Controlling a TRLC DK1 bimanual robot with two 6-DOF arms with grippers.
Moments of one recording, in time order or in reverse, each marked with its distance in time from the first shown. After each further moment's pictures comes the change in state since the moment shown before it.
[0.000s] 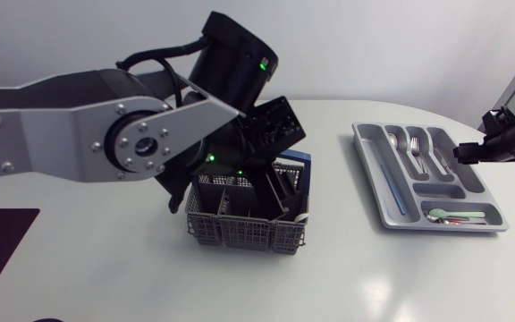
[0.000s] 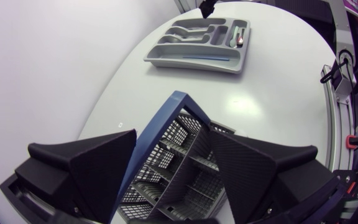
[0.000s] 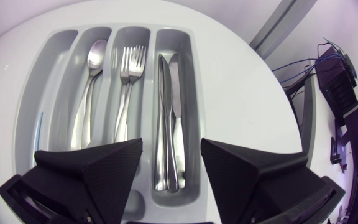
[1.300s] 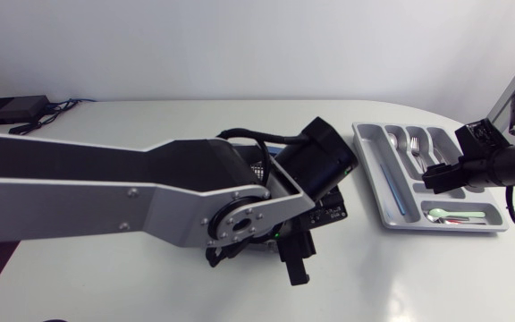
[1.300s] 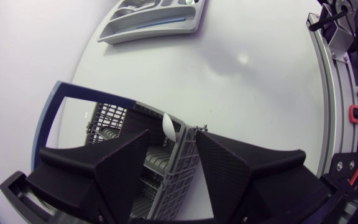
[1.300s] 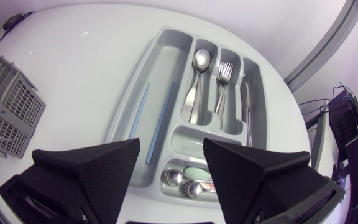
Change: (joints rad) left arm -0.183 0.180 0.014 -0.095 -0.129 -0.028; right arm 0.240 -0.613 -0.598 0.068 -0.052 -0.014
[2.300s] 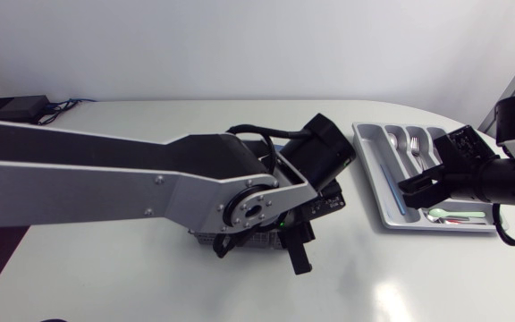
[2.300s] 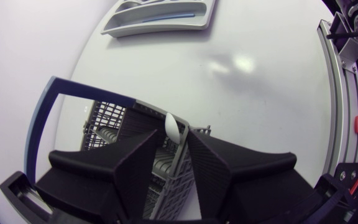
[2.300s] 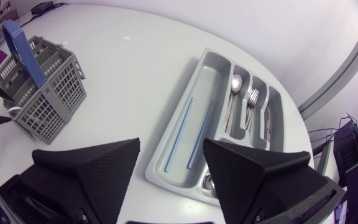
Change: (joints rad) left arm 0.029 0.051 0.040 -0.001 0.000 -0.030; right arm 0.190 -0.222 -0.138 -0.010 0.005 0.019
